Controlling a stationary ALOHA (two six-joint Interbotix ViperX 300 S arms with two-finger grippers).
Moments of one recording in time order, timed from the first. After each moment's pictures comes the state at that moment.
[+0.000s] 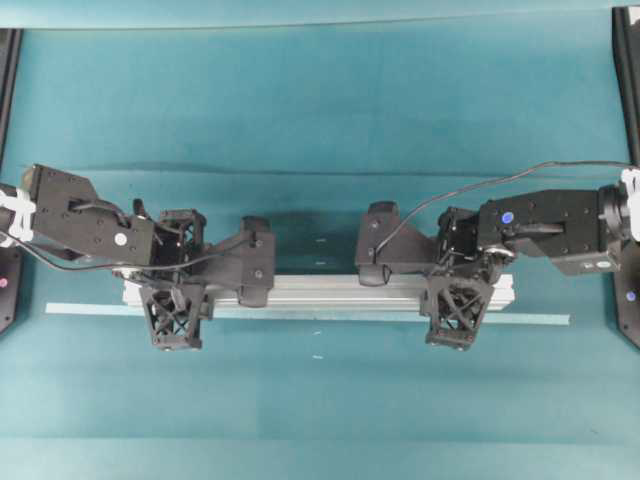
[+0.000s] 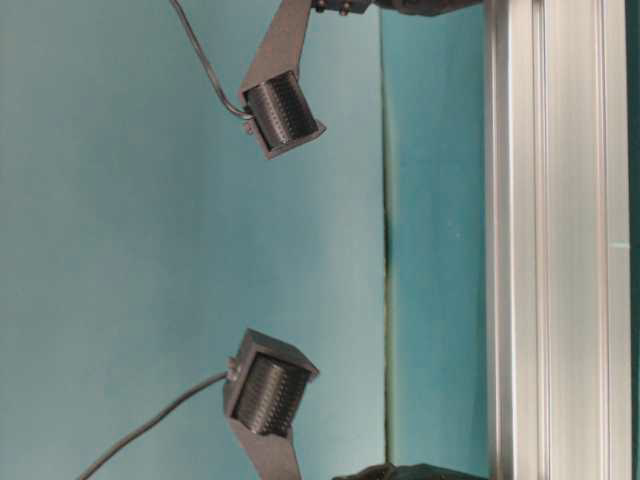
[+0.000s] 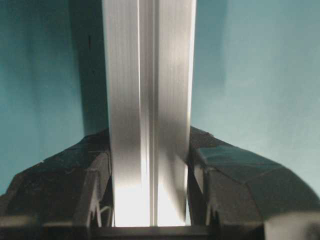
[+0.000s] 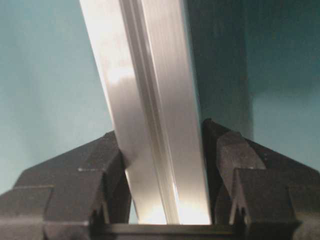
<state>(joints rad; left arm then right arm) -0.02 0.03 0.65 0.03 0.70 -0.05 -0.04 0.05 0.66 0.19 0.71 -0.01</state>
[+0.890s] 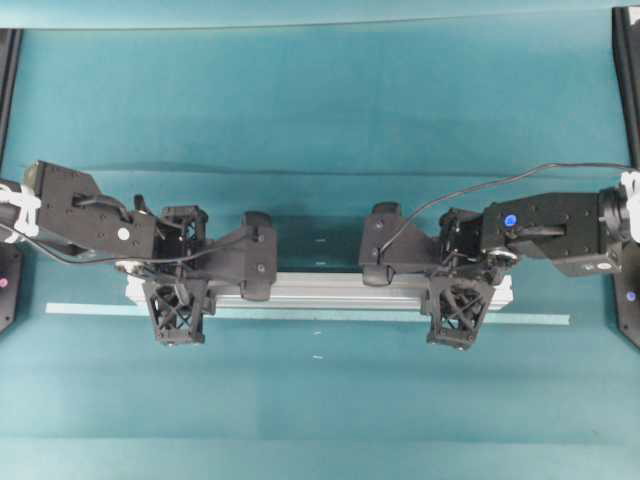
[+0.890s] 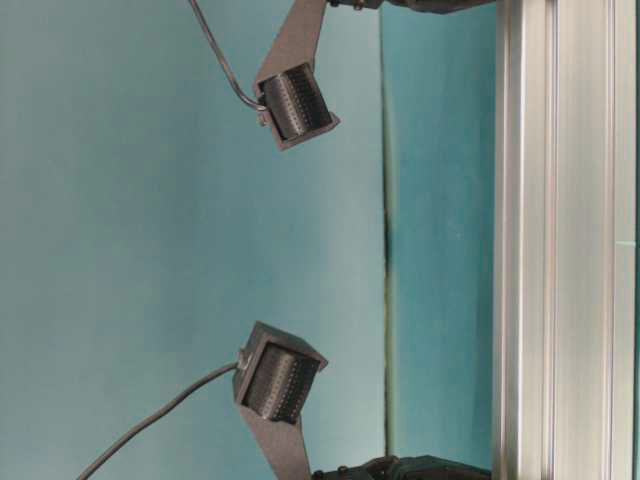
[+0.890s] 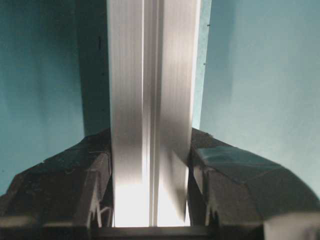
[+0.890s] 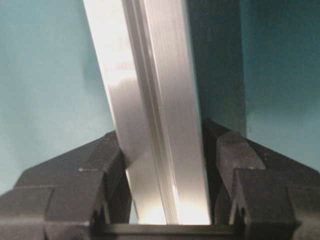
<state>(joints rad) -0.01 0.05 0.65 0.03 0.66 -0.04 -0.04 0.06 0.69 0.19 0.66 -0.01</state>
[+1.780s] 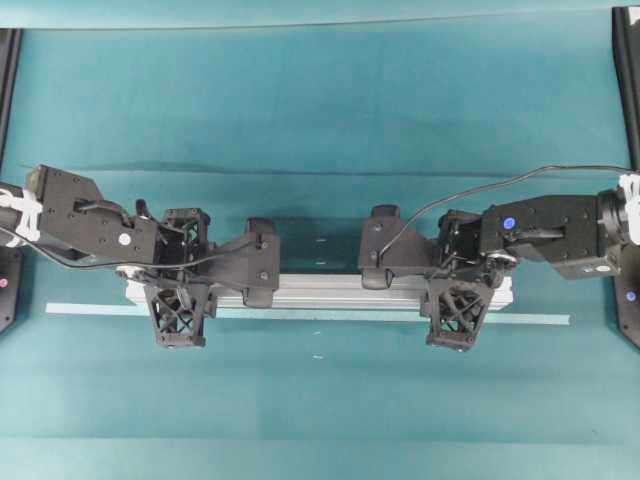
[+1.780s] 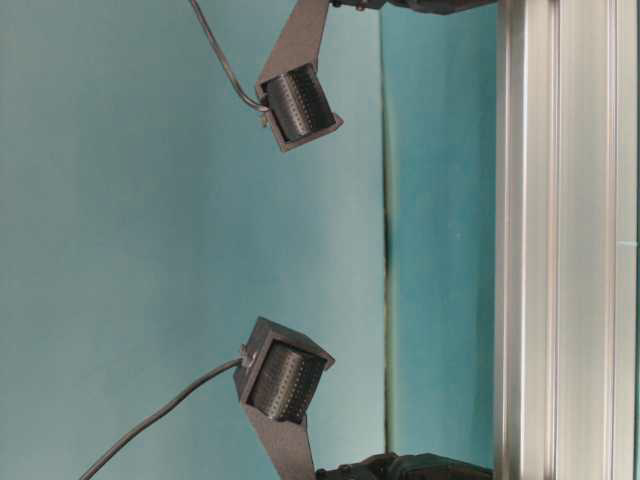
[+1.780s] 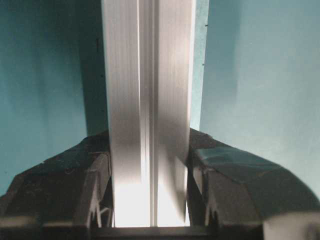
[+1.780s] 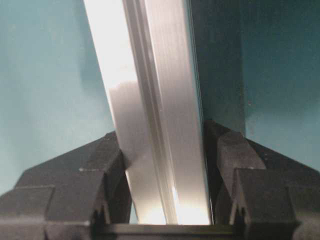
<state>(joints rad) -0.02 0.05 0.65 0.03 0.61 -0.02 -0.03 0.07 0.69 0.19 0.65 0.00</state>
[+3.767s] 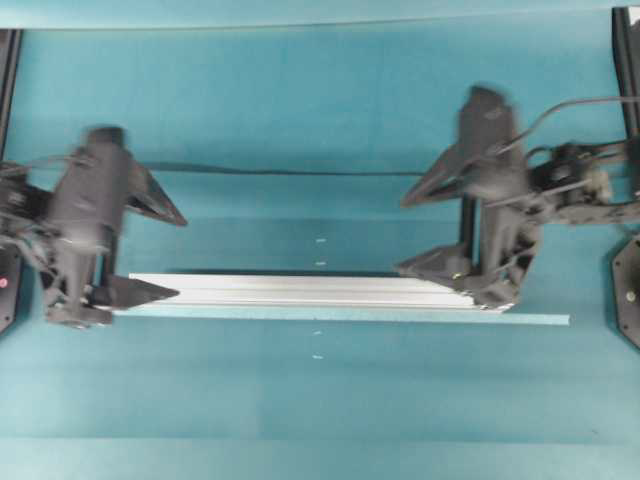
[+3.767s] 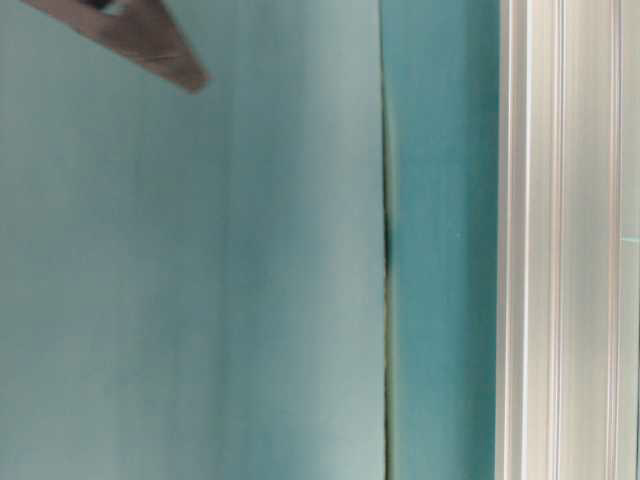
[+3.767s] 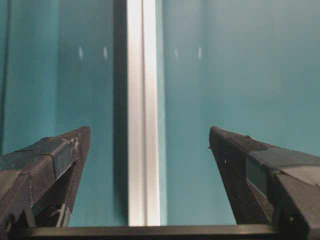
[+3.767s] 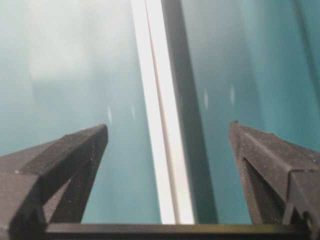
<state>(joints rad) -0.04 -0.59 0.69 0.03 0.59 -0.04 -0.07 -0.45 0.67 0.17 0.41 0.02</state>
